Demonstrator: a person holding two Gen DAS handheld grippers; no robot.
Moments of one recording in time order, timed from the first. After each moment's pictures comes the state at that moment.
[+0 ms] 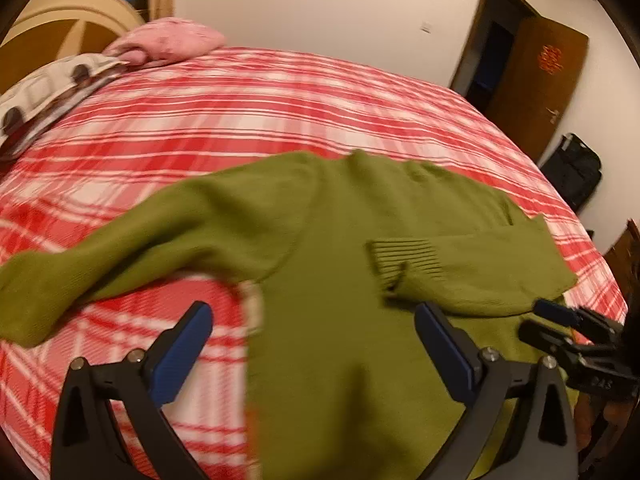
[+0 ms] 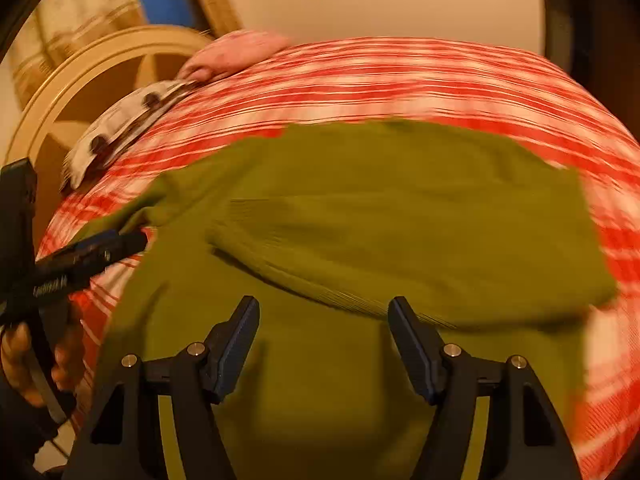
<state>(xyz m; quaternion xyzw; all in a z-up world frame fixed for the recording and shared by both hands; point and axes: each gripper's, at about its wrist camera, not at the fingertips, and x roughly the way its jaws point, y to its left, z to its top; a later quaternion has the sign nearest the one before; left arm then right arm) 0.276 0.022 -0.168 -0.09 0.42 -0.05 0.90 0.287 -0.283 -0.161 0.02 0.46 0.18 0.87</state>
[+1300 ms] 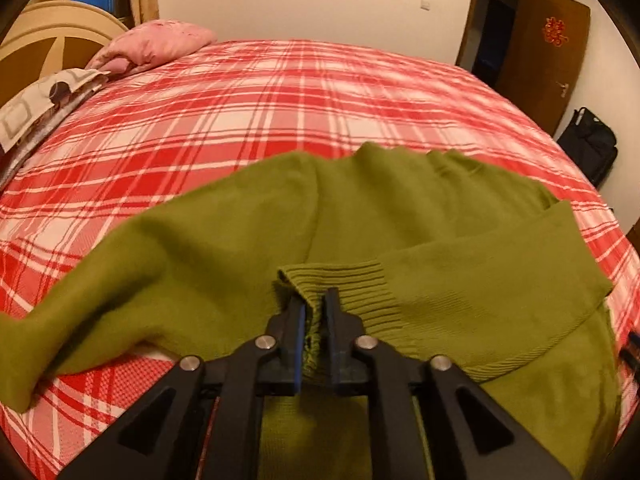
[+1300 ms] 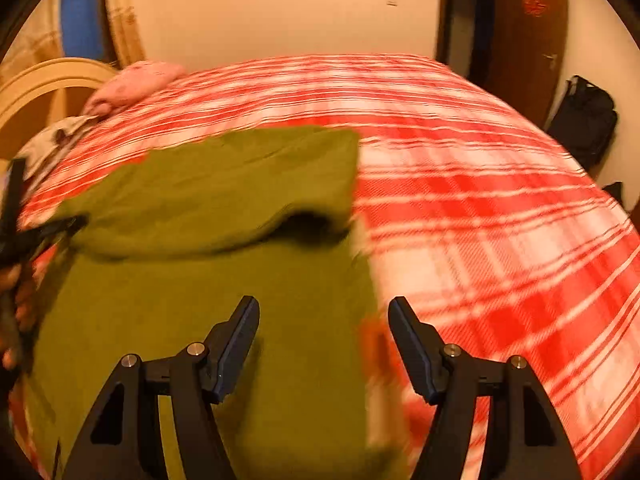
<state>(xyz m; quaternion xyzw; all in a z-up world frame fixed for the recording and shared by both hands) 0.335 0.009 -0.193 -0.04 0.43 -0.02 0.90 0.265 -0.388 -0.157 0.00 0.43 -0.01 0.90</state>
